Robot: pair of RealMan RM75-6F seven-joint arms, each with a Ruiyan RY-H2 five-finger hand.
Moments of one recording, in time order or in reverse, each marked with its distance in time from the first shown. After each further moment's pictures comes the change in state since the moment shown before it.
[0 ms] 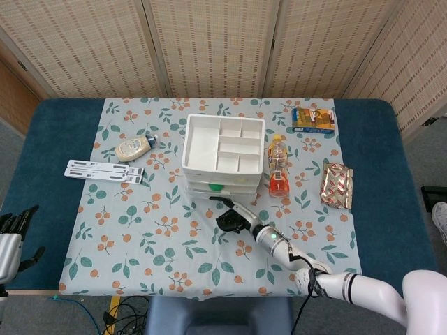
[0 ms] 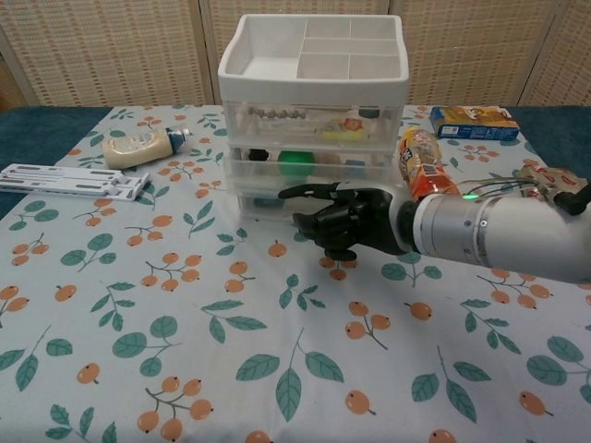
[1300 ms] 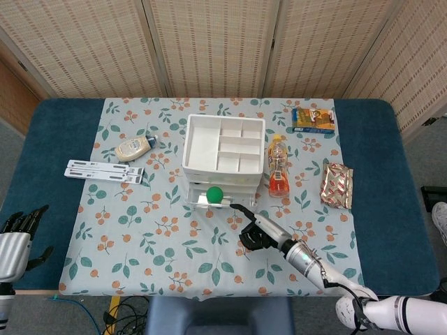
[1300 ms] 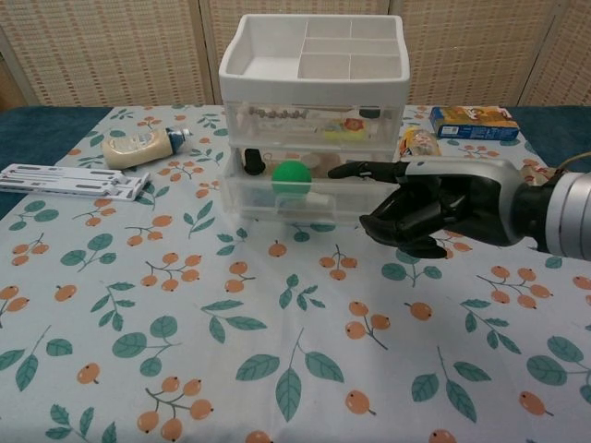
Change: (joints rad) left arm -0.017 -0.007 0.007 -0.005 0.026 -0.014 -0.018; right arm -0.118 0.330 -0.145 -0.397 -0.058 0.207 -0.263
